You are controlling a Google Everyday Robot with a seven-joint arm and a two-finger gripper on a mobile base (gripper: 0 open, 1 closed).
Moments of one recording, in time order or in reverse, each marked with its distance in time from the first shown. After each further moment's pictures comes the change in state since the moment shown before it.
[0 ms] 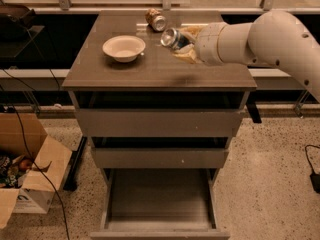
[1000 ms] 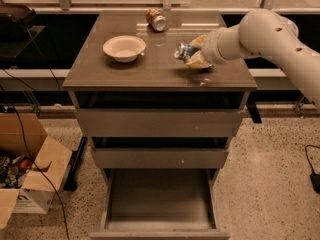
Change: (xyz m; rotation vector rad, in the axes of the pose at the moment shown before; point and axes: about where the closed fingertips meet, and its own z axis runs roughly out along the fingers) arm 0.098 -0.018 0.039 -0.088 0.232 0.008
